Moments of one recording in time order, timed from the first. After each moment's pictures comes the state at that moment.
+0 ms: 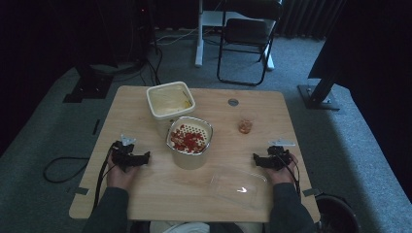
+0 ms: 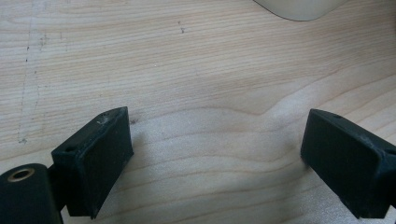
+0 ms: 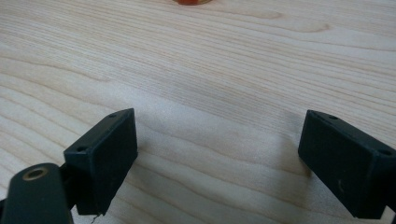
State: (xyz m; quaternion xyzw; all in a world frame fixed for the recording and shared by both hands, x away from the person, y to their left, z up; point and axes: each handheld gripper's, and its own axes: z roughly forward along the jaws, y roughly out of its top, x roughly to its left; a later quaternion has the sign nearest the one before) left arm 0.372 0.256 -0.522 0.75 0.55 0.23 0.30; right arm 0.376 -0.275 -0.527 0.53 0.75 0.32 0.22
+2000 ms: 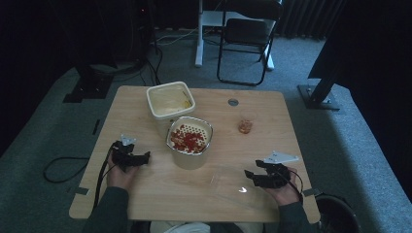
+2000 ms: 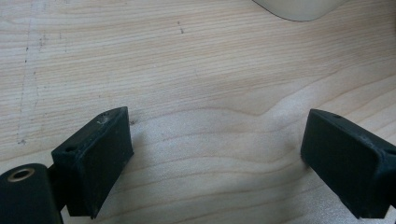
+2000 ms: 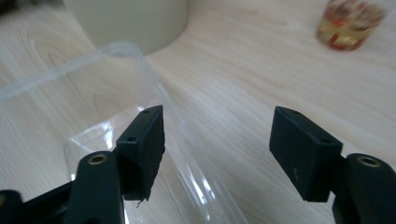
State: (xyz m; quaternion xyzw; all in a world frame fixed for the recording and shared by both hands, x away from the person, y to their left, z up) left arm 0.372 0.256 -0.522 0.75 0.55 0.23 0.30; right arm 0.296 -0.242 -0.471 0.39 0.82 0.40 0.14
